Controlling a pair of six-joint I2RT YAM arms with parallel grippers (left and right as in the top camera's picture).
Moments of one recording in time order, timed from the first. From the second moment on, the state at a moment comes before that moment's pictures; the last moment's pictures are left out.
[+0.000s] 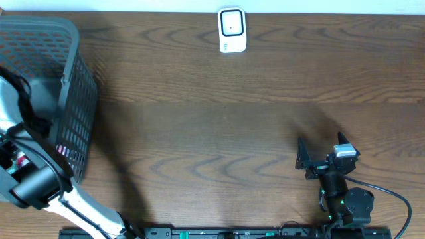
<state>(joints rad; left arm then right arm) 0.64 2.03 1.71 -1.47 -0.38 -0.62 0.00 0.01 0.01 -0.06 -0.14 0.02</state>
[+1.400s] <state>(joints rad) 0.64 1.86 1.37 -1.24 -0.29 -0.59 0.00 0.01 0.01 -0.06 -0.14 0.02</state>
